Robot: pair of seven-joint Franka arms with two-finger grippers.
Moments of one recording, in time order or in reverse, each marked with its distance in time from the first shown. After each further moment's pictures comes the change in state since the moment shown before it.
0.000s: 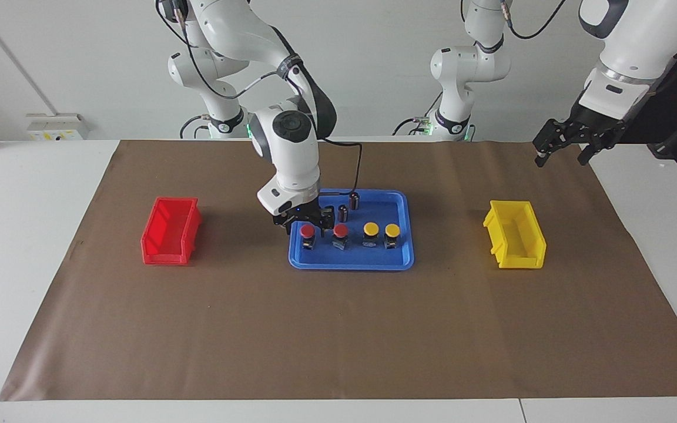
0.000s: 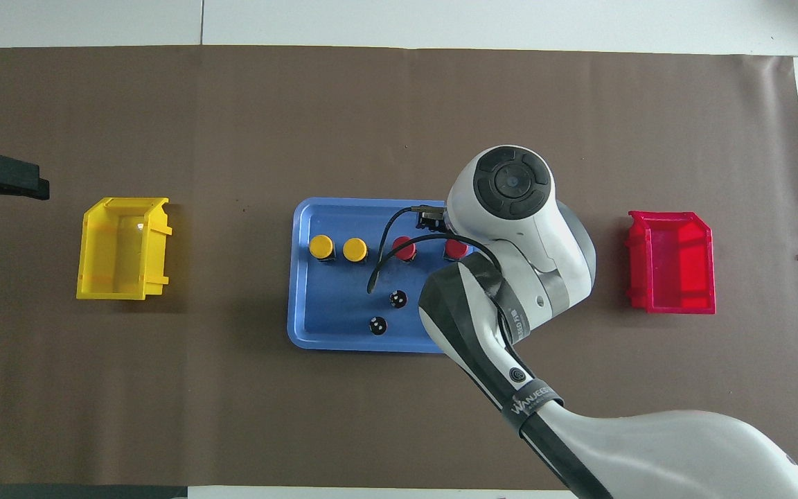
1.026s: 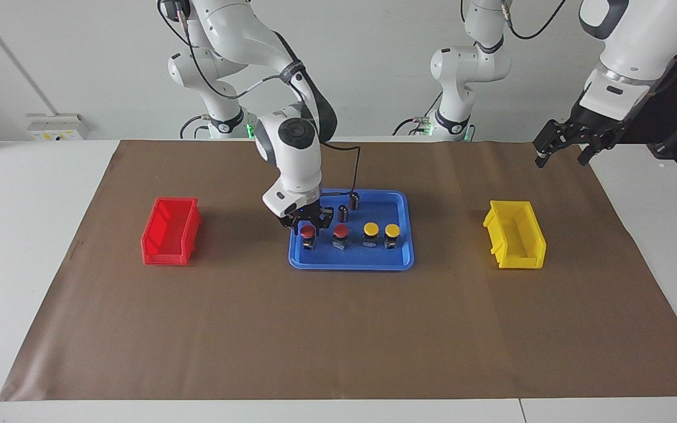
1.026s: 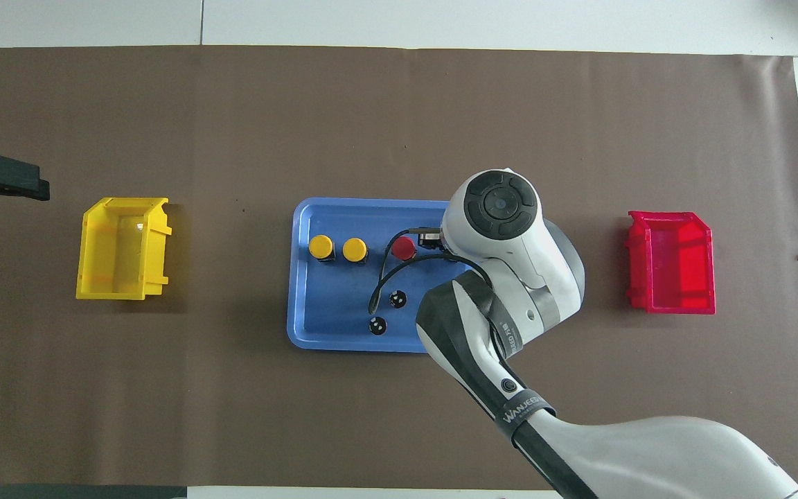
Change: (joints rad) left arm 0.000 -0.001 0.002 -0.014 0.000 0.011 -0.005; right arm 0.016 -0.010 -0.002 -0.061 0.000 0.022 -0.041
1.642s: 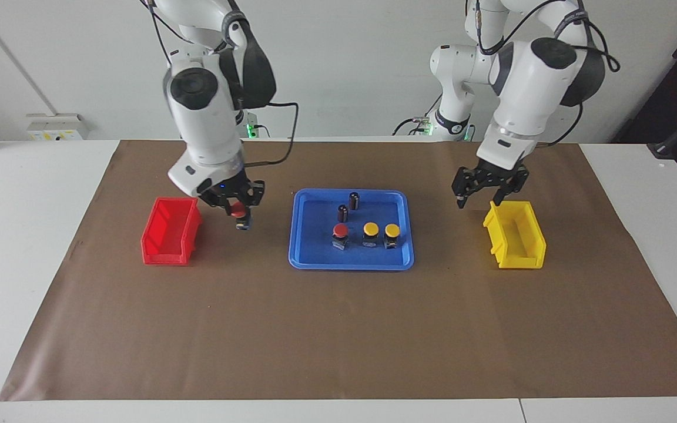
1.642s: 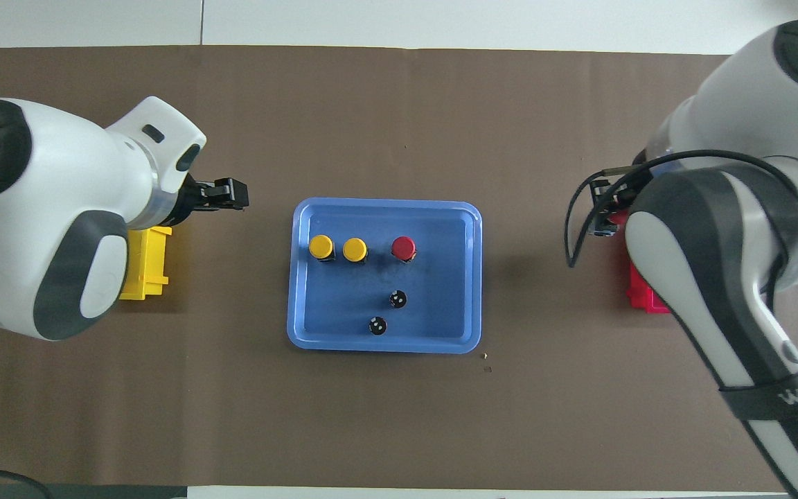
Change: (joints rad) left arm -0.294 0.078 -0.032 -0.298 -0.002 0.433 -0.339; right arm -0.366 -0.183 -0.022 0.187 0.000 -0.478 -0.546
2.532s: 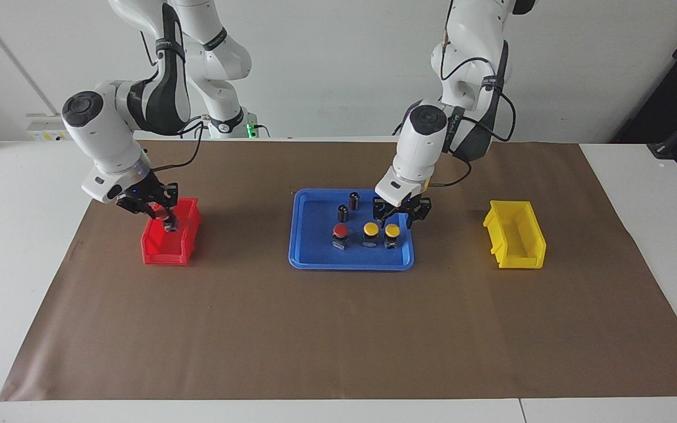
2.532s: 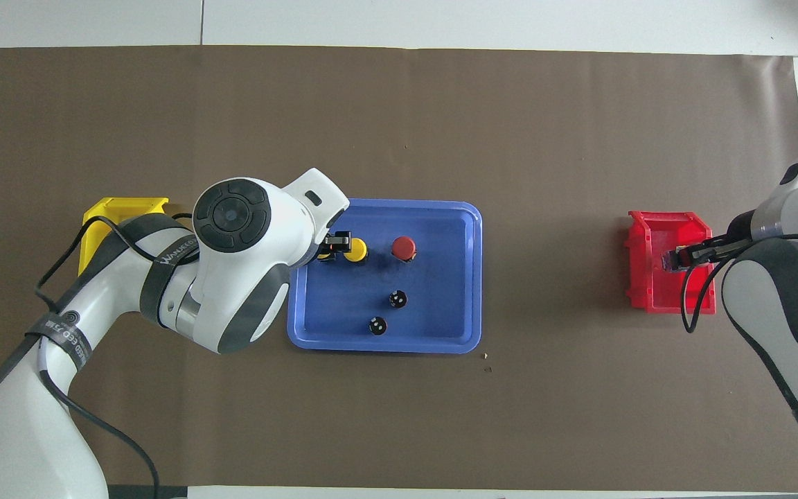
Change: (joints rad) left arm -0.182 0.141 0.001 -0.084 0.000 0.185 -0.083; right arm -0.245 -0.152 0.001 -0.496 0.001 0.418 -0.387
